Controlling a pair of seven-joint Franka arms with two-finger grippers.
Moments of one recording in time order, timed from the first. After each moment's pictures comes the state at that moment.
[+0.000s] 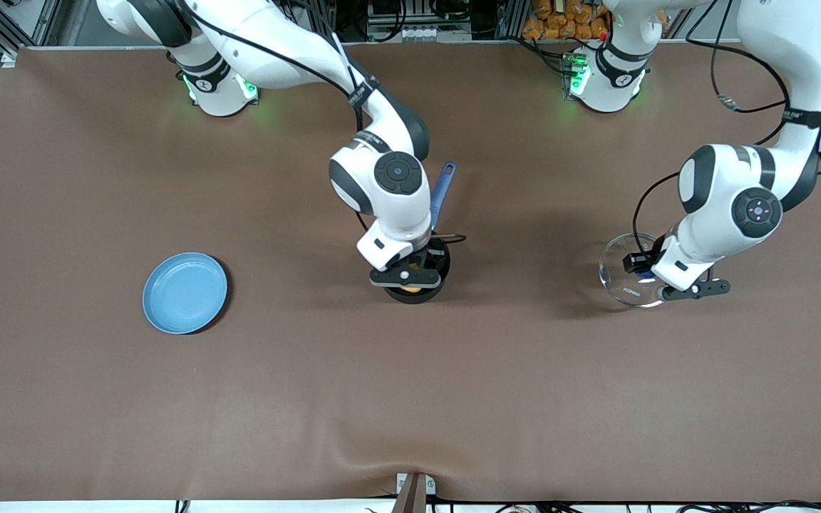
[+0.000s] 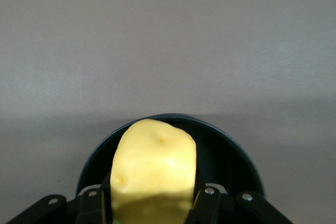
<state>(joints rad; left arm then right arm) 0.08 0.30 -0.16 -2.12 0.06 2.32 -0.21 0.75 0.80 0.03 -1.30 -0.09 2.21 0.85</state>
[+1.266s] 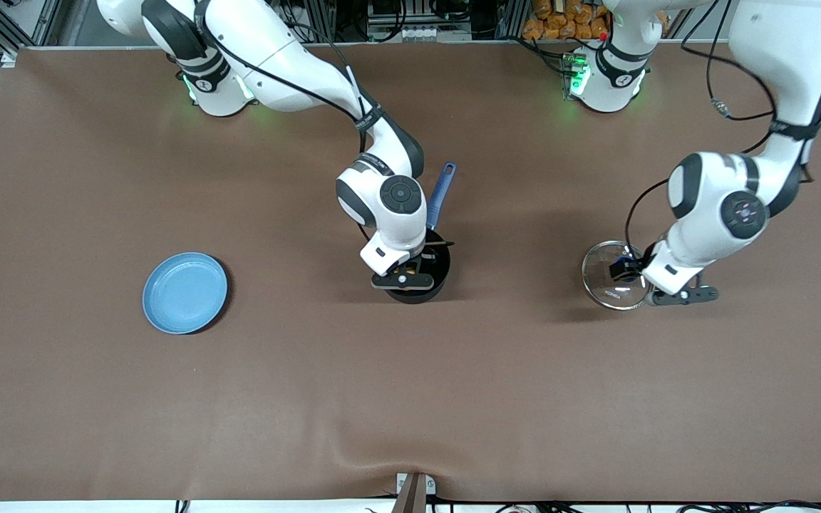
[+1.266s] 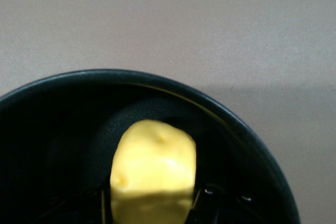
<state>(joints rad) 0.08 0.27 -0.17 -2.10 0.06 2.36 -0.20 0.76 0.84 0.02 -1.42 -0.10 2.30 0.85</state>
